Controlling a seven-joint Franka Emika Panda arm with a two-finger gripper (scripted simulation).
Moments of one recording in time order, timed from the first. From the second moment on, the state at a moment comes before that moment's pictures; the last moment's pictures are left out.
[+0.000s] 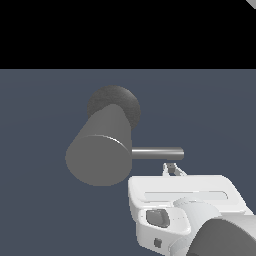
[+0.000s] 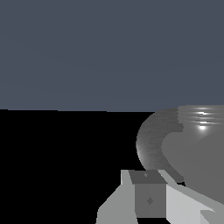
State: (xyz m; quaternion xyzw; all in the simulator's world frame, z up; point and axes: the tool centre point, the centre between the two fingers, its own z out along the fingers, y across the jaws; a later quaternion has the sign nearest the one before) arm -0.169 -0.100 0.078 -0.01 0.71 -0.01 0.71
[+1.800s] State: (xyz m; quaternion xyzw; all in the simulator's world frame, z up) arm -0.170 -0.100 0.123 -0.01 0.73 0.00 0.69
